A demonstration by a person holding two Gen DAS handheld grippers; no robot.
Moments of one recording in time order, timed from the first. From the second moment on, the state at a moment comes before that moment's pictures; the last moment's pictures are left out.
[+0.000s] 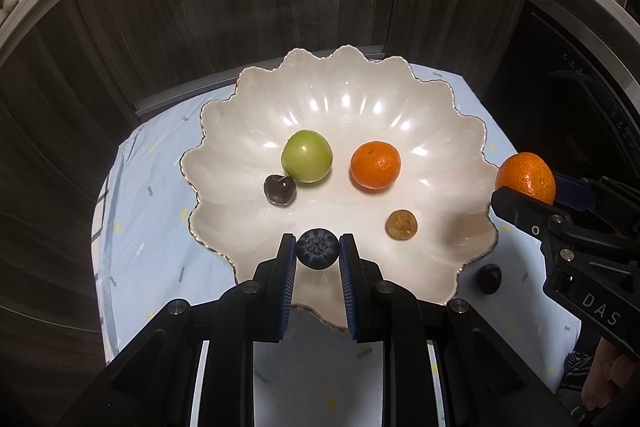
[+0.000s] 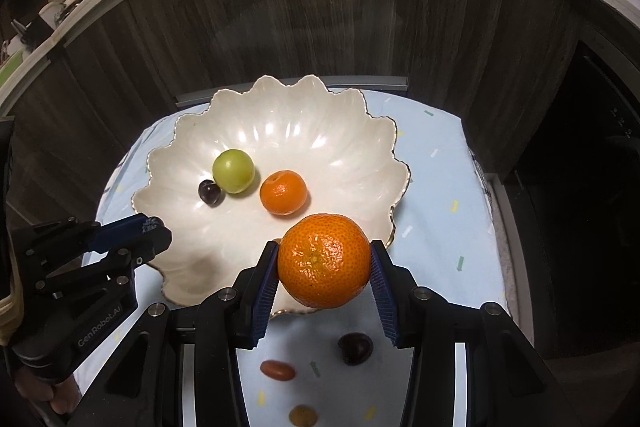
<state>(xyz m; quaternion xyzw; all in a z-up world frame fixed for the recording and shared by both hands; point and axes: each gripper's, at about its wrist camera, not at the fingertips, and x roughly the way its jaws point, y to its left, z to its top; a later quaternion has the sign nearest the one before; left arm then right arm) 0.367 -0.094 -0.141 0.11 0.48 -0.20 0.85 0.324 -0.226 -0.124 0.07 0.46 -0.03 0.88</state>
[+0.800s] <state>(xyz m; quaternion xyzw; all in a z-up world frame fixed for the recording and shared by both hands) 0.382 -0.093 -0.162 0.09 0.51 -0.19 0.84 0.344 -0.223 -0.149 0.06 0.49 -0.02 0.87</state>
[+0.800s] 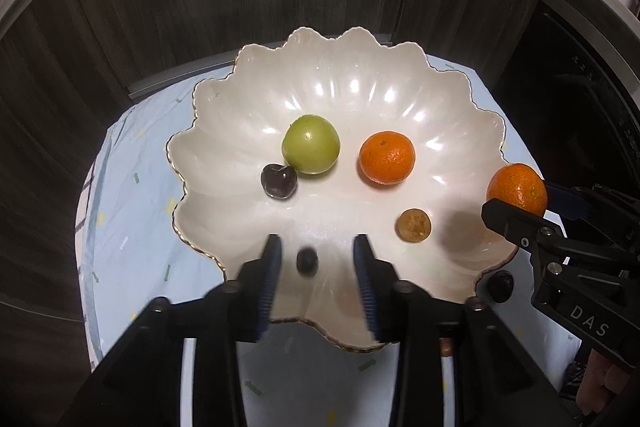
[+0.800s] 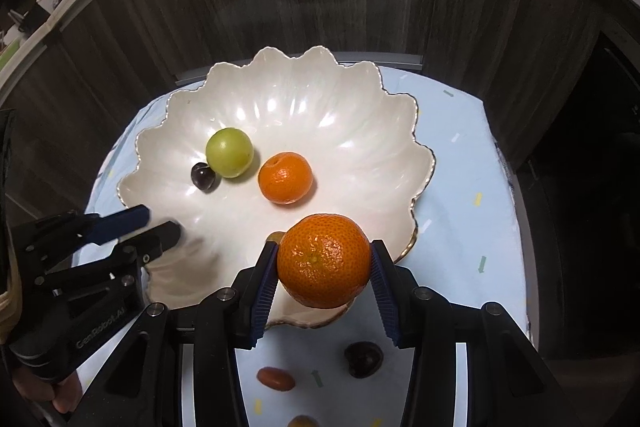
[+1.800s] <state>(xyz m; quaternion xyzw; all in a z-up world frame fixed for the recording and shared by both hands) 0.354 -0.084 -0.129 0.10 0.48 -0.17 0.86 0.316 -0.225 -0.119 0.04 0.46 -0.05 0.89</state>
